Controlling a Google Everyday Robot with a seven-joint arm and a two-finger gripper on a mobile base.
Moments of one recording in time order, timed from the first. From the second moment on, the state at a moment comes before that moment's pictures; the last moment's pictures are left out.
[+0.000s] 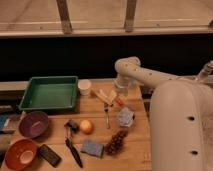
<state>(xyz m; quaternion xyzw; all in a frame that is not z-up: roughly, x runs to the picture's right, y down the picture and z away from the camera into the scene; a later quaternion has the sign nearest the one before) 0.078 0.061 0.906 -0.35 0.11 0.46 0.81</state>
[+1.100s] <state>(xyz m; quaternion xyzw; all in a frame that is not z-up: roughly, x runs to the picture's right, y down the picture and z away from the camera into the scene) 0.077 0.057 0.973 -0.36 0.14 0.44 0.81</state>
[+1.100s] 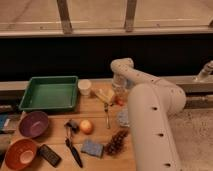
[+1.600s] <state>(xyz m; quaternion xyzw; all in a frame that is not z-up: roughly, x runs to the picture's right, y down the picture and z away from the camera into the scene) 0.085 0.048 0.963 -0.34 0.14 0.45 0.81</state>
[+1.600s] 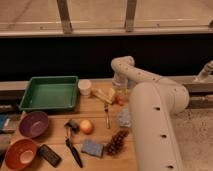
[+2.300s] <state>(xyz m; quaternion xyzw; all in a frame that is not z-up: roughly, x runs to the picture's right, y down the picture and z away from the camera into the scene) 0.107 0.036 0.990 -0.34 0.15 0.47 0.80</state>
